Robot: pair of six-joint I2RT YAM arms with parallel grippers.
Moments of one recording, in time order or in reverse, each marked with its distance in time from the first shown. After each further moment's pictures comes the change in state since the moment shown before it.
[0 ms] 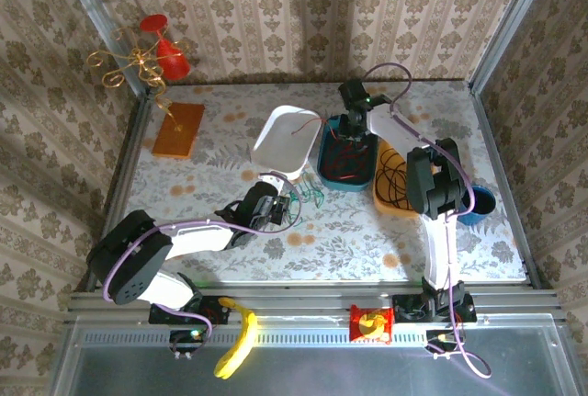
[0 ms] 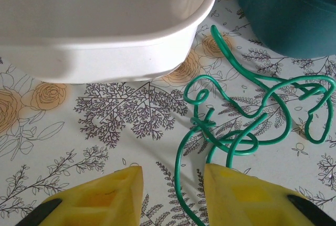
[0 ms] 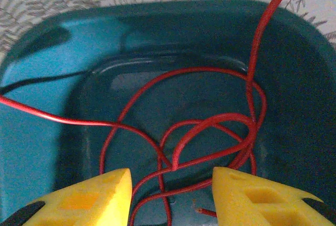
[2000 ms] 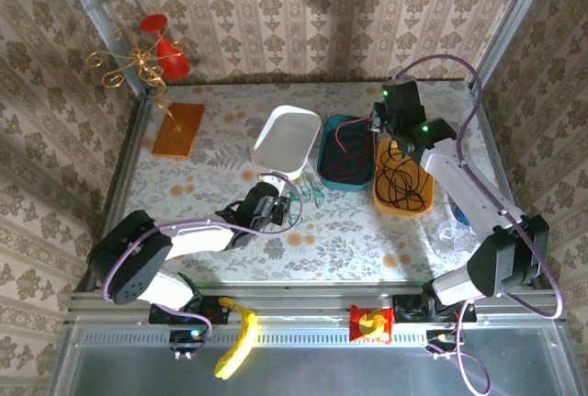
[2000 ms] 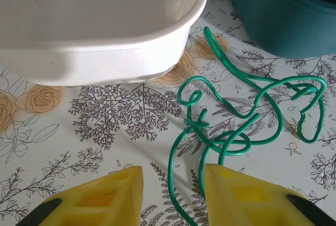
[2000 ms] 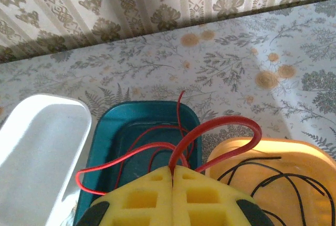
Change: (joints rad) left arm -0.010 0.000 0.003 0.003 0.002 0.002; right arm 0.000 -0.695 -0.446 0.255 0.160 -0.155
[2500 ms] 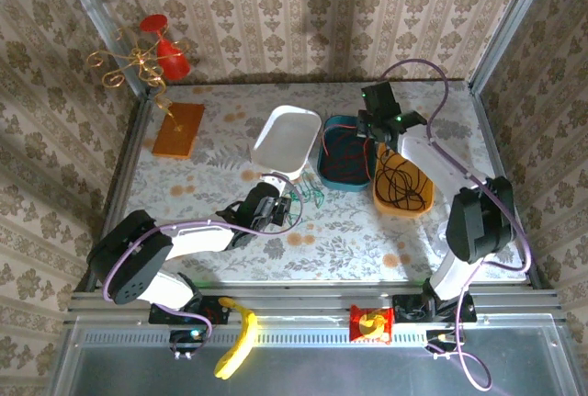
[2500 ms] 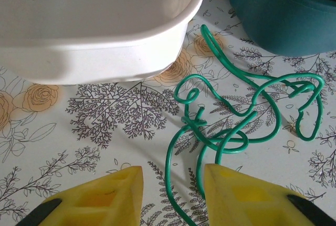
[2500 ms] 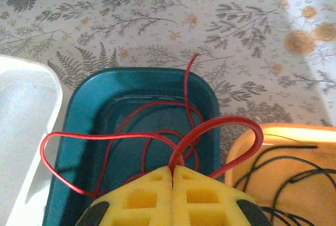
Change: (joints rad) left arm -0.005 0.002 0.000 -0.003 -0.001 0.000; right arm 0.010 0.248 0.067 0.008 -0.037 0.017
